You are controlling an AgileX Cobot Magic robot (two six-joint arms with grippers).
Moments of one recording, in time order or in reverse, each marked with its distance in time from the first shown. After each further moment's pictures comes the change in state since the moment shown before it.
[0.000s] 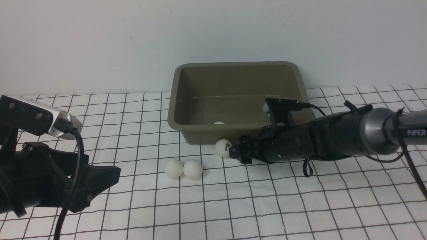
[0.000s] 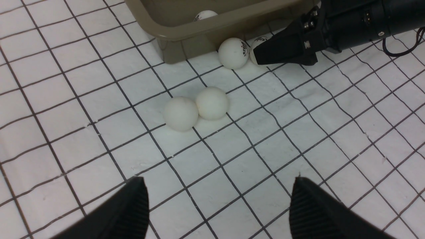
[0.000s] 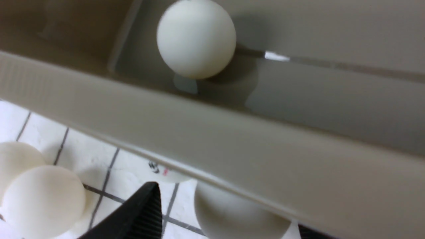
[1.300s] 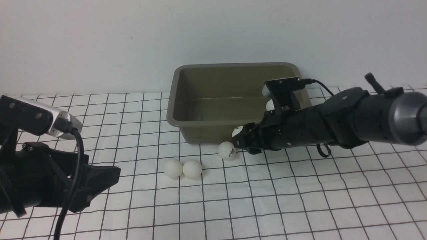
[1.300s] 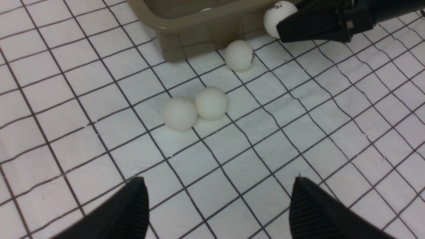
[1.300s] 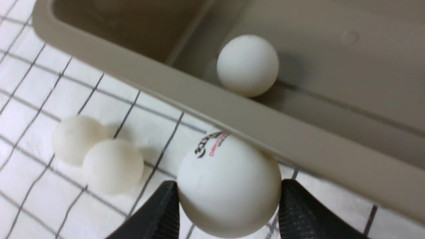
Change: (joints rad) right arm 0.000 -0.161 0.001 -0.461 0.045 0.297; left arm 0.000 0.000 0.000 0.000 0.000 0.000
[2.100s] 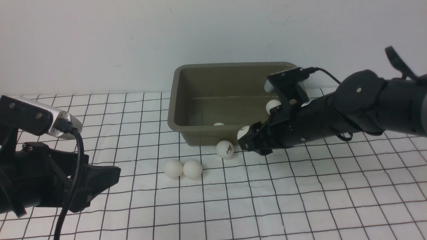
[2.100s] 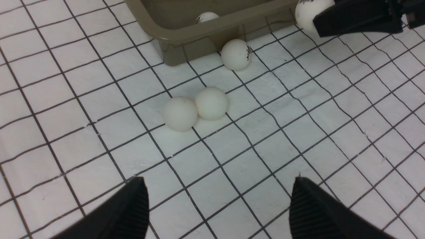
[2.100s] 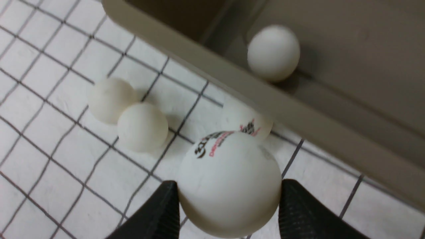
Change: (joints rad) right arm 0.000 -0.115 0.000 -0.370 0.111 0.273; left arm 0.000 0.000 0.000 0.000 0.000 0.000
